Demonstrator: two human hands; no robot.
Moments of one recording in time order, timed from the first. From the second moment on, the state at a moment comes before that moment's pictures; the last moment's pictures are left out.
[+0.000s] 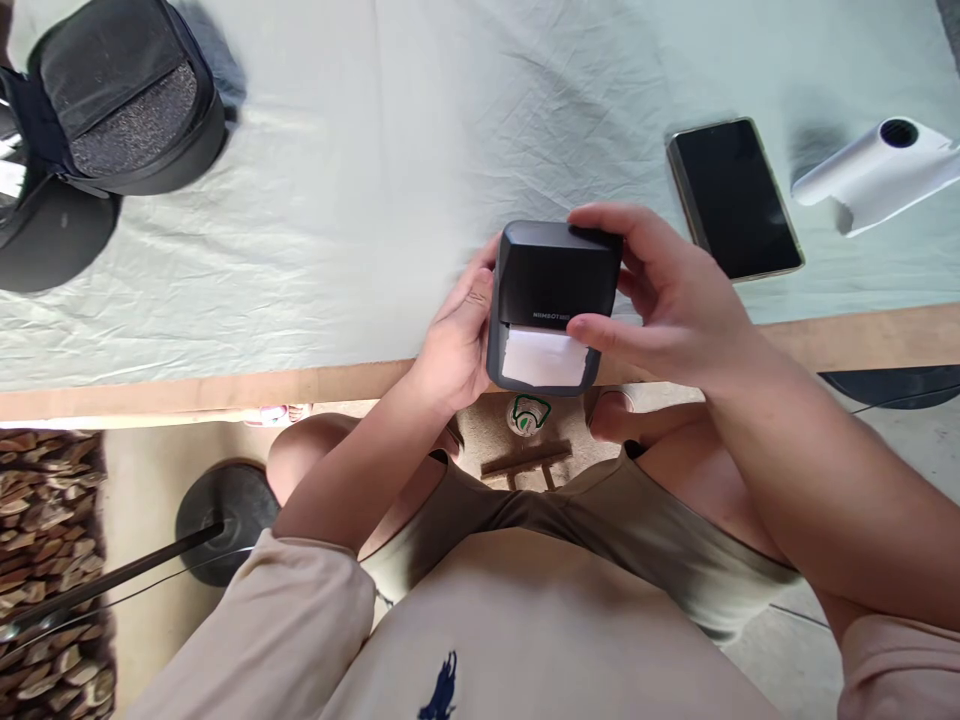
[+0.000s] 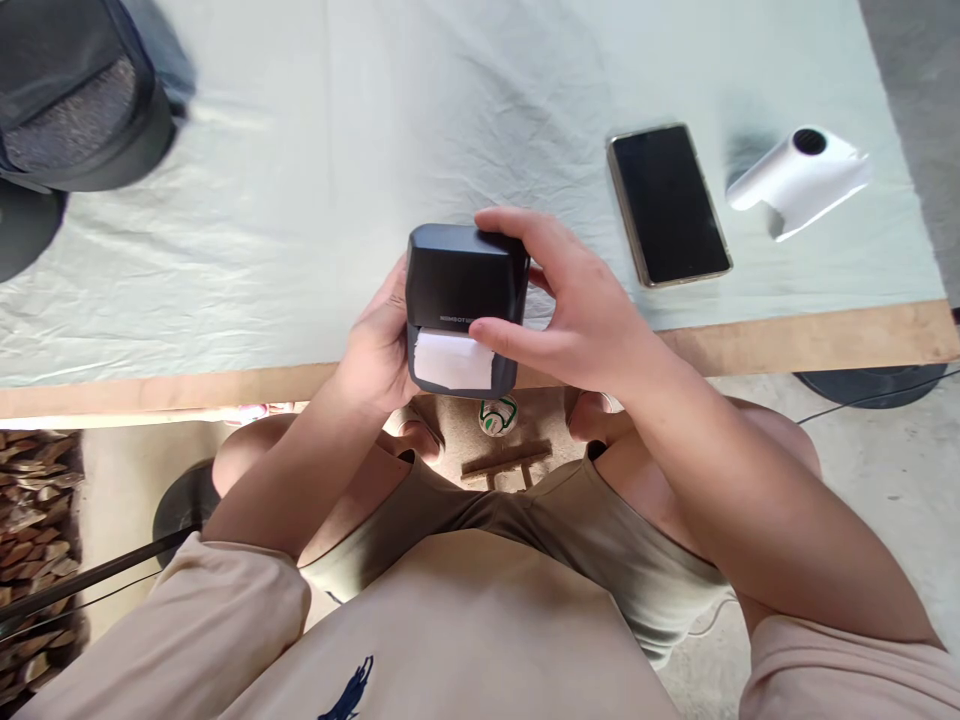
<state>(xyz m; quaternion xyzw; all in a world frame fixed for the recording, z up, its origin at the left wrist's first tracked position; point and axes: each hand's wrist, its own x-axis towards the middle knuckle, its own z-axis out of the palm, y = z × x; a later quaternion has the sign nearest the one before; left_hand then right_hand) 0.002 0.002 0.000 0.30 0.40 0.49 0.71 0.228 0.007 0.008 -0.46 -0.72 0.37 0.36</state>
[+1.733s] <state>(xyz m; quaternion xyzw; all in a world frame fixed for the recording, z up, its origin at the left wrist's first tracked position) -0.002 0.000 0.001 0.32 0.37 0.44 0.75 0.249 0.007 0.076 -0.52 -0.58 0.41 0.48</state>
